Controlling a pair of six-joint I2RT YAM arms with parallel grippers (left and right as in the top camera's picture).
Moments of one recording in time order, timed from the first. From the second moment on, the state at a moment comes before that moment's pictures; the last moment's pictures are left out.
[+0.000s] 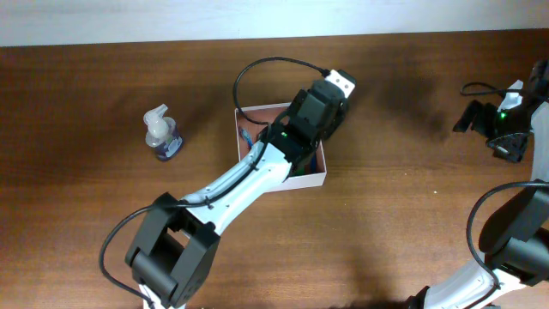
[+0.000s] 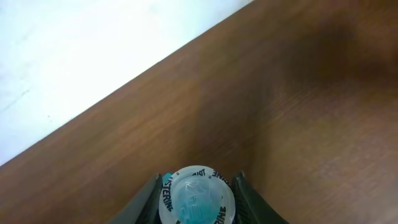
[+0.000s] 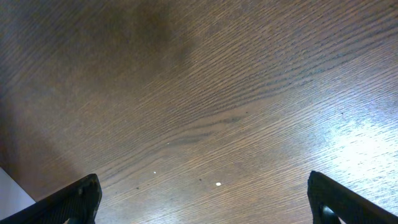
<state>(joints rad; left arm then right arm) -0.73 1.96 1.53 -0.13 -0.30 0.12 -0.50 1.93 1.70 -1.17 -0.18 0.11</state>
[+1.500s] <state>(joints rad) -0.70 1.87 1.53 -0.29 -0.18 -0.05 -0.50 1.93 1.70 -1.17 -0.18 0.11</state>
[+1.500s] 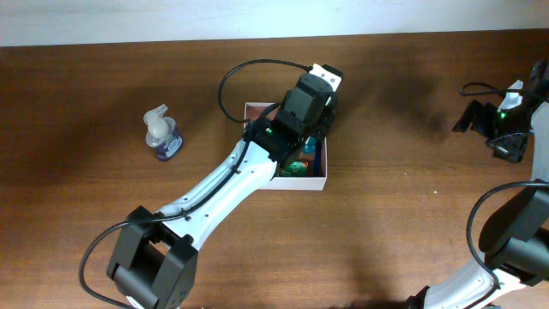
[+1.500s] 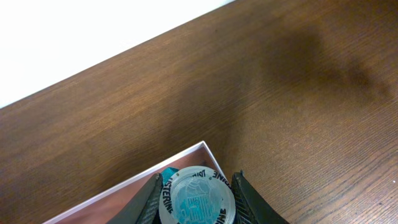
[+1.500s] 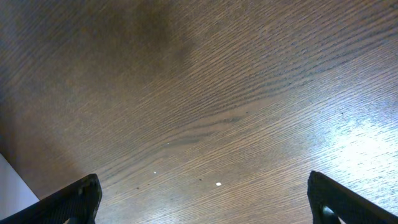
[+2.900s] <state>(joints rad) -0.65 1.97 1.53 -0.18 0.00 0.02 -0.50 1.93 1.70 -1.17 -0.18 0.11</state>
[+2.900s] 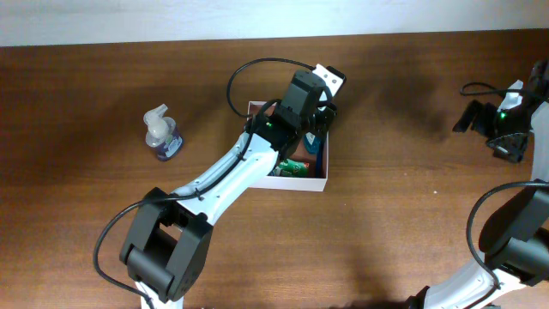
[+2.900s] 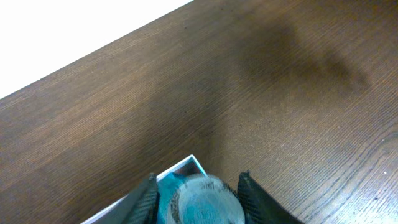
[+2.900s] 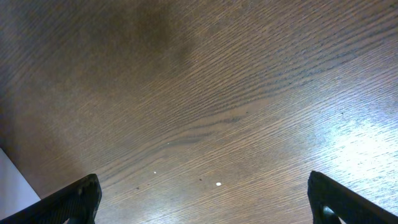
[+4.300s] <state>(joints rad) -0.19 1.68 1.55 -0.59 -0.28 0.00 -0.50 1.93 1.70 -1.17 -0.17 0.11</state>
